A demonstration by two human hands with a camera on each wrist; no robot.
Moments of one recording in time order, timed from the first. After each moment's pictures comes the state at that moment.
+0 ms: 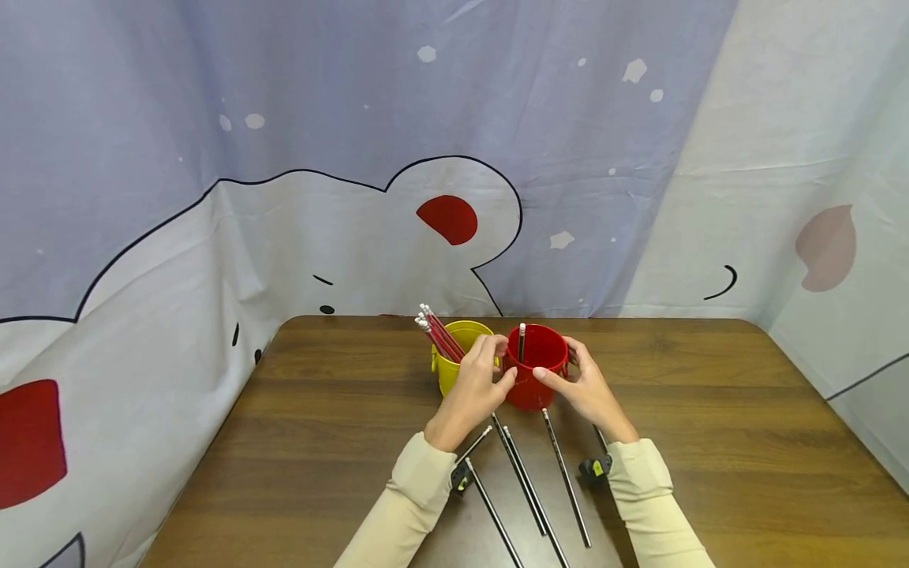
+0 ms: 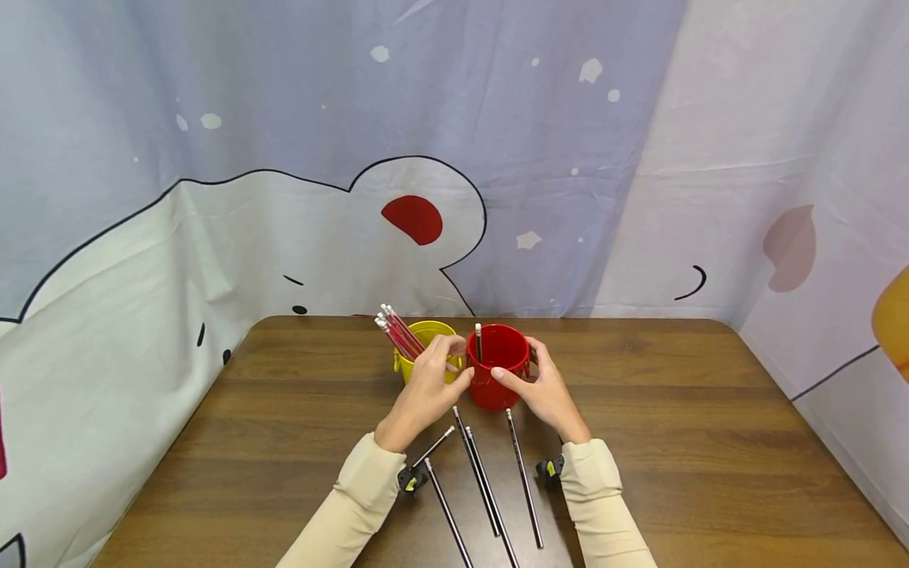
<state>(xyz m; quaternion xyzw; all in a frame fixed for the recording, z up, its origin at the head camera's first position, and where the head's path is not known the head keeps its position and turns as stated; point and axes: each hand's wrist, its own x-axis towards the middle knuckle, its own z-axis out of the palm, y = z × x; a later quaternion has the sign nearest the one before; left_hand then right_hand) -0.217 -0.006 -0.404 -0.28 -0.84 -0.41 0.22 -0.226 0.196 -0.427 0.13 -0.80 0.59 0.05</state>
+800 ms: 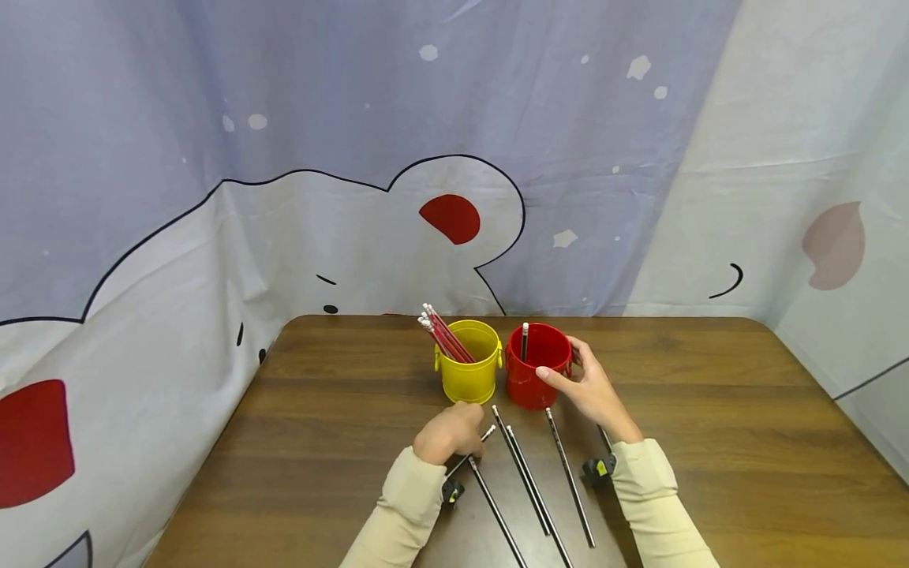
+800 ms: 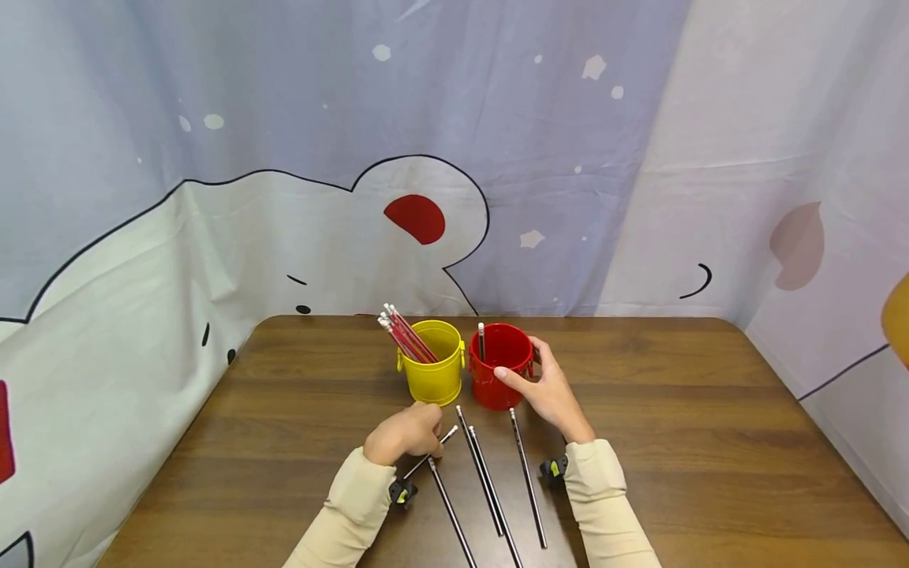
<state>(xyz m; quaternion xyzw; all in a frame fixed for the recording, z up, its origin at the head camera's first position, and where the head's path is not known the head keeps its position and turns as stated) -0.189 -0.035 -0.422 -0.17 -0.96 -0.15 -0.15 -0.236 0.201 -0.443 0.11 -0.82 0.57 0.05</state>
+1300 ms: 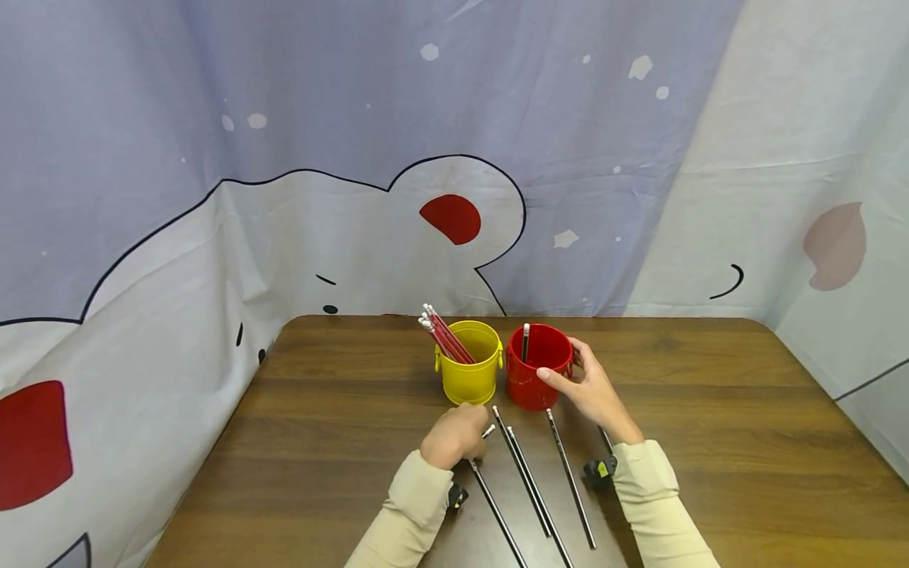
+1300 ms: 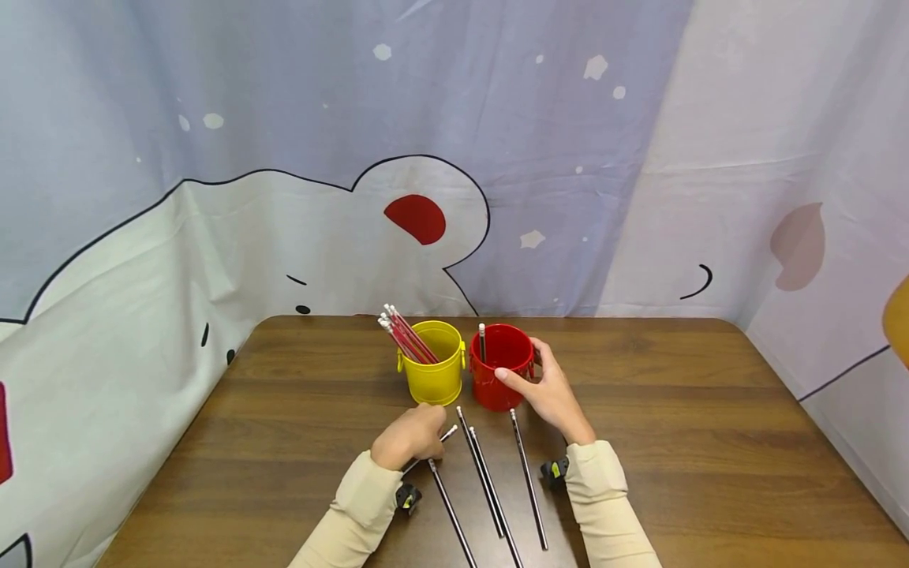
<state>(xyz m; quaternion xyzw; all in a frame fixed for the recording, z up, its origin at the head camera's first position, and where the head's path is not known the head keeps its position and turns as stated) -0.188 -0.028 -0.430 -0.17 -0.97 -0.13 -0.10 -0.236 0.202 -0.443 0.12 -0.82 0.56 0.05</state>
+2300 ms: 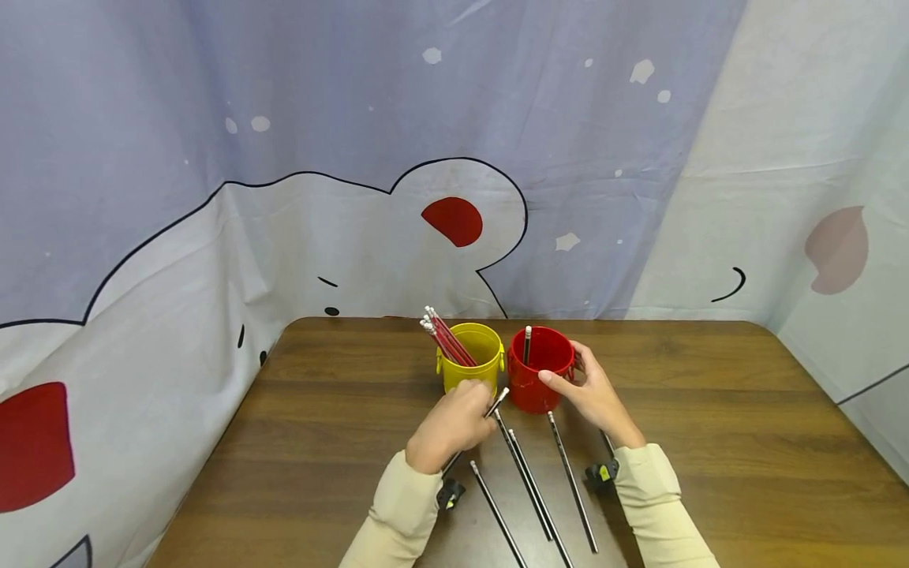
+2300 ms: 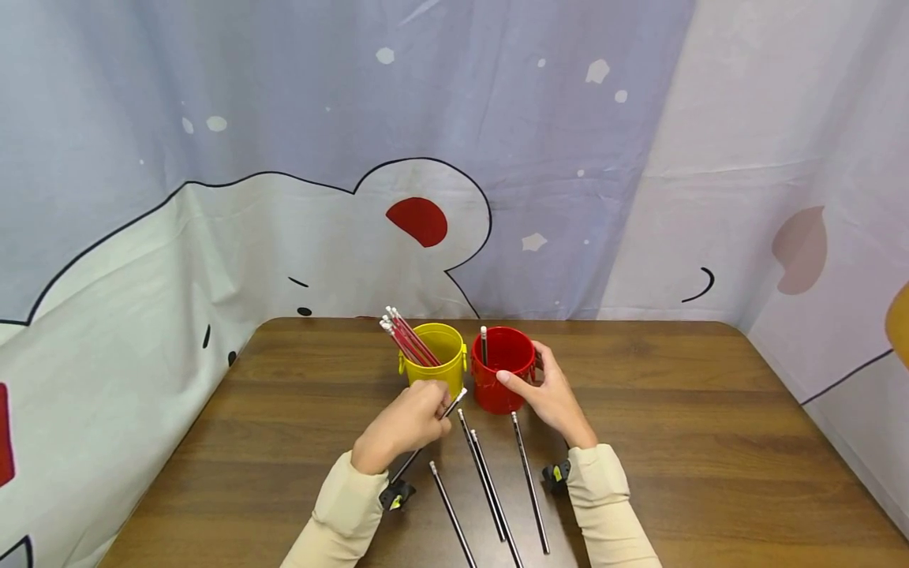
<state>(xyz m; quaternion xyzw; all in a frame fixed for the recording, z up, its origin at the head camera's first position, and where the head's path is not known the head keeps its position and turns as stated) -0.186 -0.036 -0.390 -0.26 -0.94 -0.22 0.04 -0.217 0.190 -0.415 0.11 -0.80 0.59 0.03</state>
